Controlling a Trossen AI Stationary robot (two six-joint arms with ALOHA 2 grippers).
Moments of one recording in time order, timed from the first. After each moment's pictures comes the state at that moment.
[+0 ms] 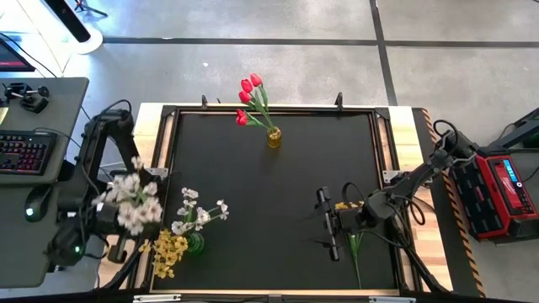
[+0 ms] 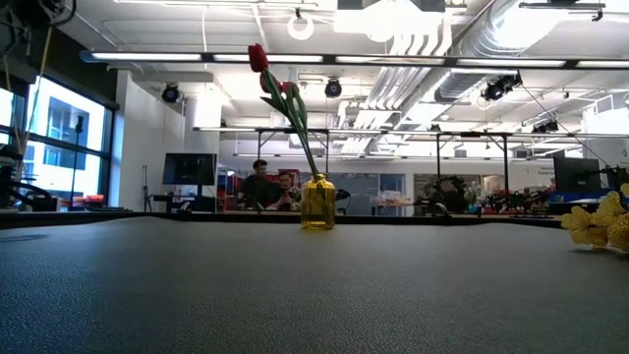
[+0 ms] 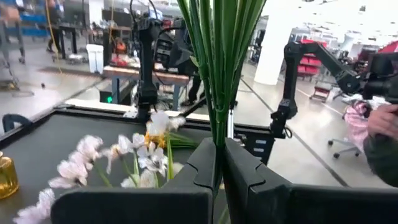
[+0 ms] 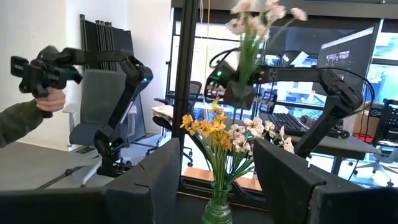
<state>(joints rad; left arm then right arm) -1.59 1.08 1.01 -0.87 -1.56 -1.10 0.61 1.37 0.84 0.74 0.37 -0.18</state>
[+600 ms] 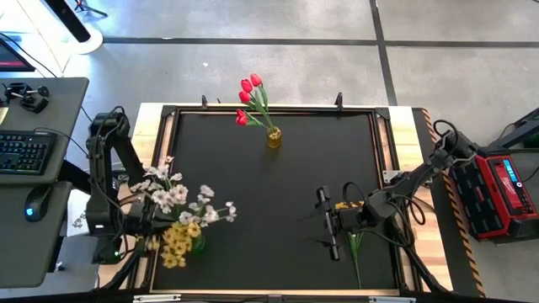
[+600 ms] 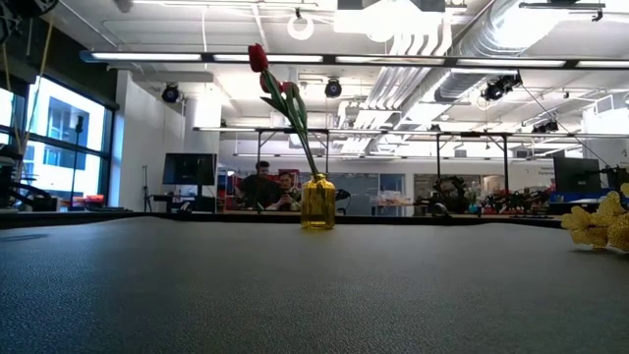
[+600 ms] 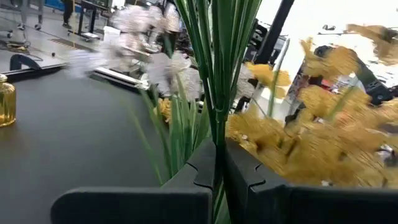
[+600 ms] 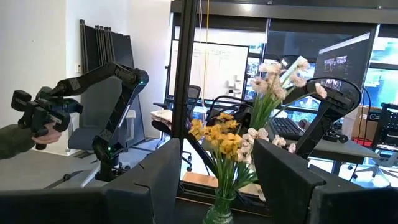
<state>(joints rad) -1.54 1.13 0.68 -0.86 -1.57 -1.66 0.61 1.37 0.84 0.77 0.37 -0.19</state>
